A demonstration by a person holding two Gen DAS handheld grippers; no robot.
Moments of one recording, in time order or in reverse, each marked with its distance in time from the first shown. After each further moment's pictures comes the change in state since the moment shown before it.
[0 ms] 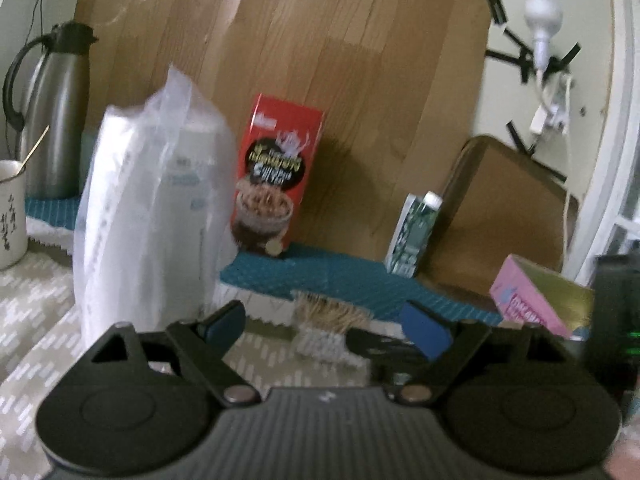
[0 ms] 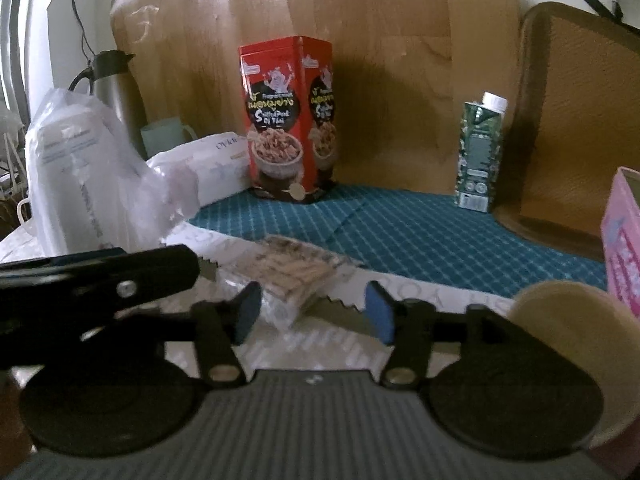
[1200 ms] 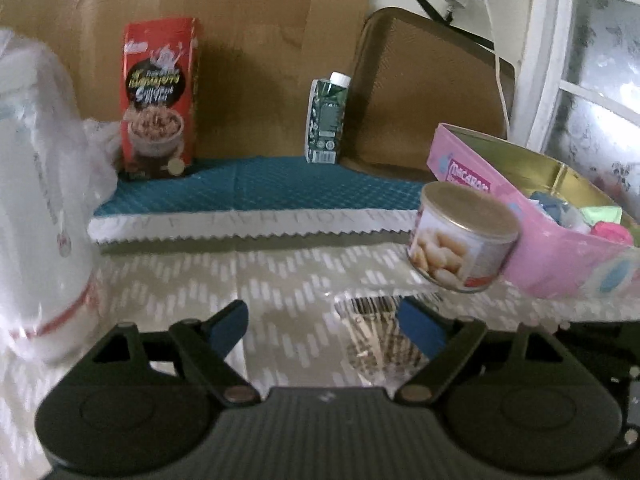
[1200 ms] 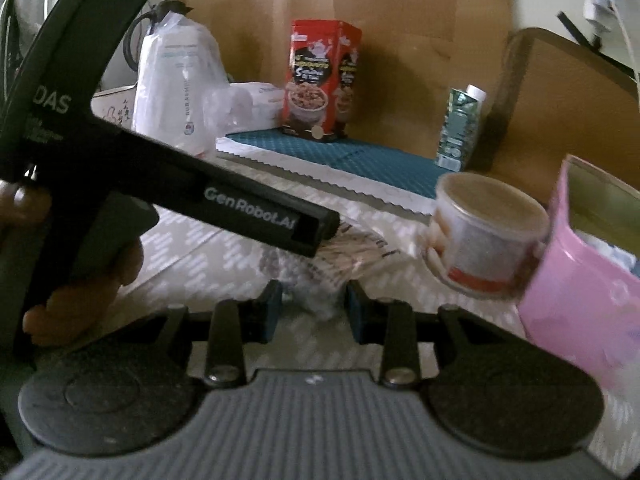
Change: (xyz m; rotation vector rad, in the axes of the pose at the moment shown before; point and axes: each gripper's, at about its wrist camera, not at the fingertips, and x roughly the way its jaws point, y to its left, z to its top) left arm 0.023 -0.052 -0.043 0.222 0.297 -0.127; right arm -0.108 0.006 -0.076 -0.153 0.058 -0.023
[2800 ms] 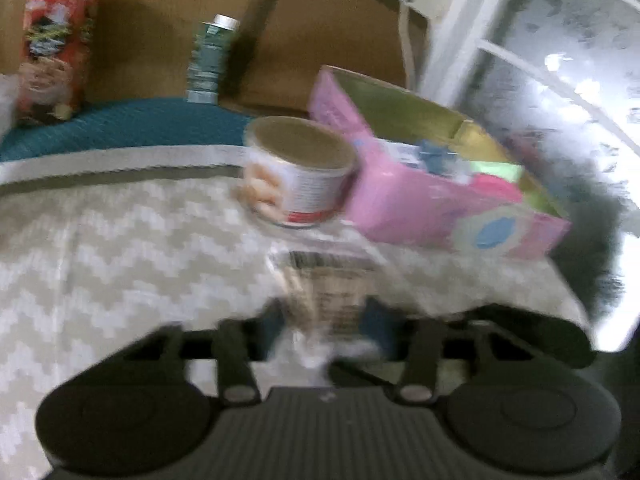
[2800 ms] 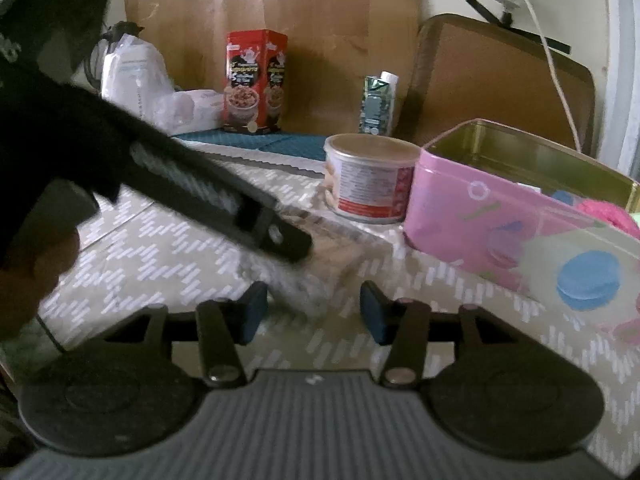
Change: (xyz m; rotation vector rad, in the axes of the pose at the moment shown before) left arm -0.008 -0.076 -0.008 -0.003 0.172 -0.251; right arm -0.044 -0.018 -0.037 0.074 -0.028 -0.104
